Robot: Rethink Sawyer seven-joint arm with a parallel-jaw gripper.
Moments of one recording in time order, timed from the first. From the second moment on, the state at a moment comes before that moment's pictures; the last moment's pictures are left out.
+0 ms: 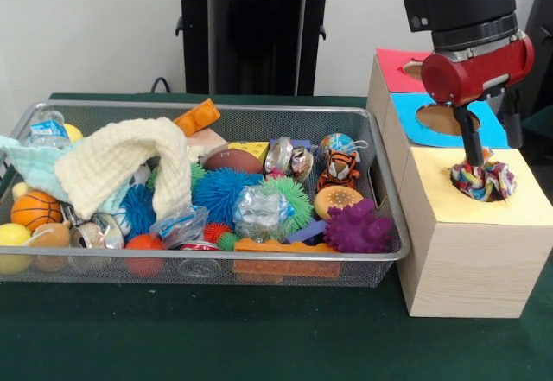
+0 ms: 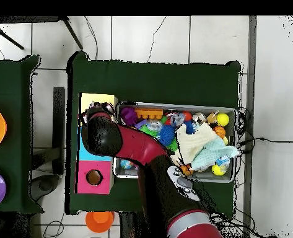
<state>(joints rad) -0.29 -0.71 0.39 1.88 0.32 0.09 0.90</state>
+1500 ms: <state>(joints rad) -0.29 -0.74 0.39 1.88 0.32 0.20 0.90</state>
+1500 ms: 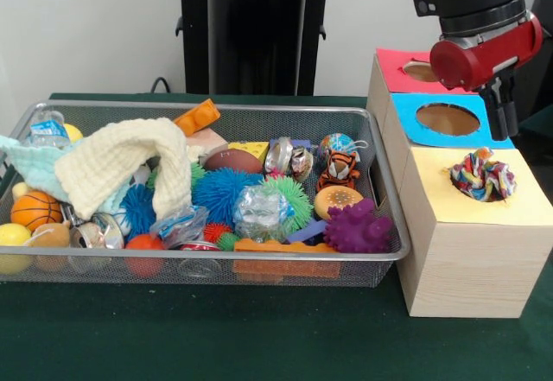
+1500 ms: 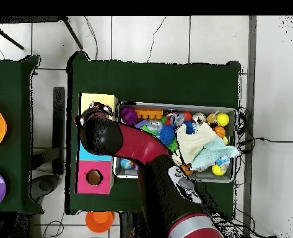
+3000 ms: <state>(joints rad) -0.15 -0.71 0.20 1.78 0.32 0.20 0.90</state>
